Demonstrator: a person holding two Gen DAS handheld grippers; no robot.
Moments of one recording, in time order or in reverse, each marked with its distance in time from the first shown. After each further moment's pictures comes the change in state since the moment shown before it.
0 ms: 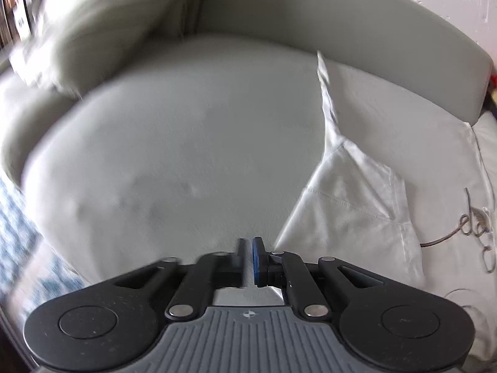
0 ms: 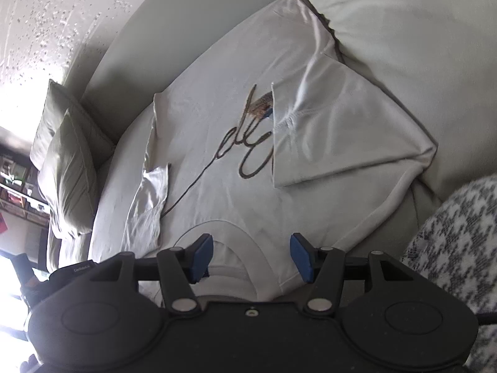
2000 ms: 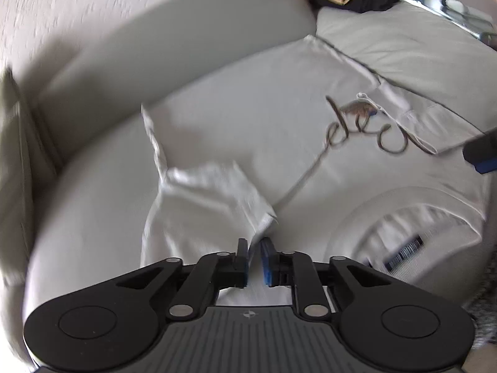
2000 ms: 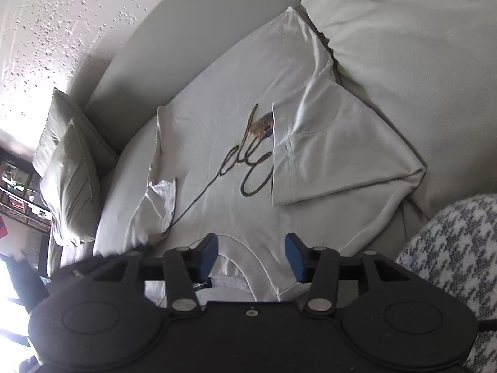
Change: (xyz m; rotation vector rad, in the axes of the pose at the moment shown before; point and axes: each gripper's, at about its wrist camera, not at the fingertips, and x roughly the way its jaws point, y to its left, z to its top) left arm -0.015 -0.124 -0.036 0.635 -0.072 -0.177; right arm -0.011 -0.002 0.005 -0.001 -0.055 0.006
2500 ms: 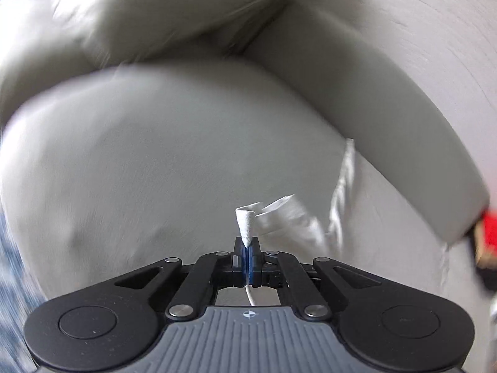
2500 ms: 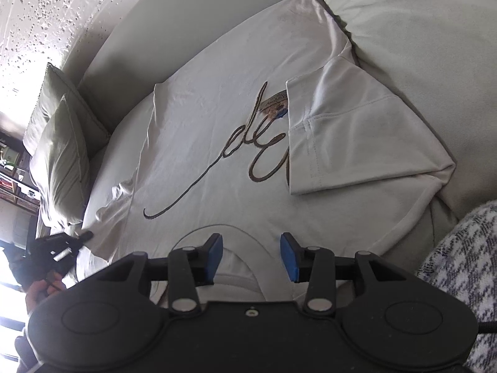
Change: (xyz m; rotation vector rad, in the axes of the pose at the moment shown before) left arm 0.013 0.209 -0.059 -0.950 -0.126 0.070; right arm 0.029 0.020 -0.003 -0.043 0.061 -0.049
